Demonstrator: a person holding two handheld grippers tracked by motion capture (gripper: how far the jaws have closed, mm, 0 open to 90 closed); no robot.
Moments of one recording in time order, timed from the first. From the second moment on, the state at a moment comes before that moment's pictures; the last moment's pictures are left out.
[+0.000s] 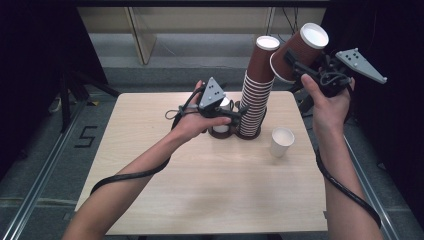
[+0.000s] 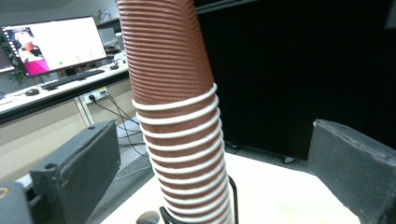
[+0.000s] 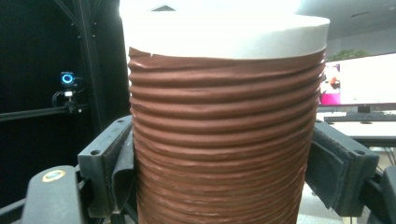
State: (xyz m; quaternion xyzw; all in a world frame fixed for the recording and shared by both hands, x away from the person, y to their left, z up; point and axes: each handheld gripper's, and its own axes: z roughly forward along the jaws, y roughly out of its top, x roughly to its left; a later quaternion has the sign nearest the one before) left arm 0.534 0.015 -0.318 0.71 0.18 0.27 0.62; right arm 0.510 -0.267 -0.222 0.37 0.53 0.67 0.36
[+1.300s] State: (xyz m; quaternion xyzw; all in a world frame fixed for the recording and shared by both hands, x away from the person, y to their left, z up) left arm 0.429 0.079 -0.419 0.74 0.17 0.27 0.59; right arm 0.454 -0.203 -0.363 0.38 0.63 0.63 0.24
